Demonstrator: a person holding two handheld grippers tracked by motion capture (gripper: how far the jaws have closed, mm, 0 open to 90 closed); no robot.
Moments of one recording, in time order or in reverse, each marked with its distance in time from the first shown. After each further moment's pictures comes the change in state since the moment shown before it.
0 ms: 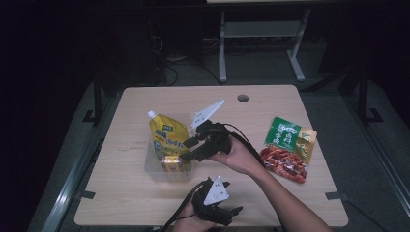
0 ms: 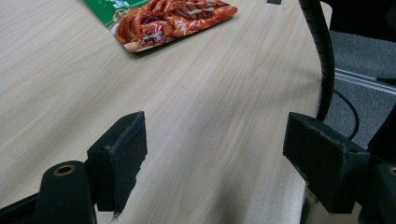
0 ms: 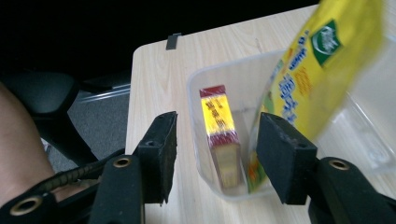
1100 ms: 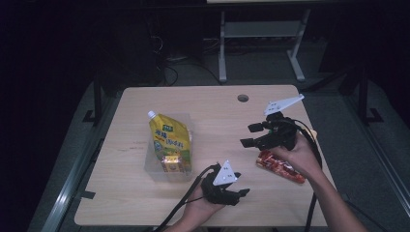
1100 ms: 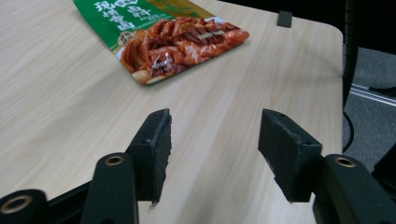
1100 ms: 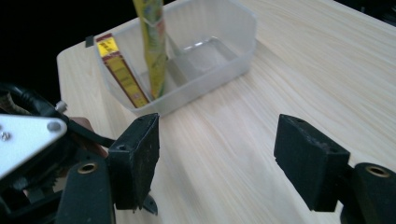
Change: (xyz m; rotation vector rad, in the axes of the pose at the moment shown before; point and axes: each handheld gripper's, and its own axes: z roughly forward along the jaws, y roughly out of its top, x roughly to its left) left arm 0.026 0.031 0.025 -0.002 -0.030 0.001; right arm -0.033 -0.097 -0.127 -0.081 -0.264 0.229
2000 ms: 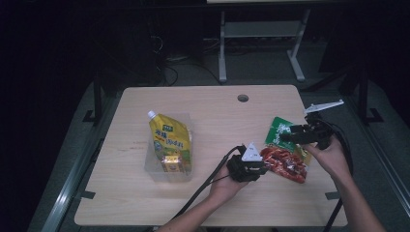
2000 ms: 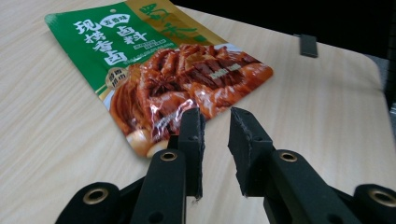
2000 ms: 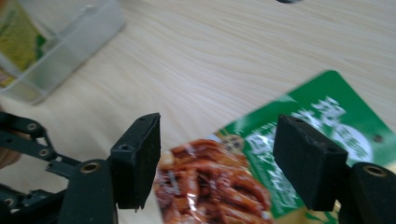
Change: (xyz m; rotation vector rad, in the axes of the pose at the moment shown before) left arm 0.025 0.045 0.075 0.030 -0.048 -0.002; right arm -0.078 -0.075 -0.047 0.049 -0.252 0.299
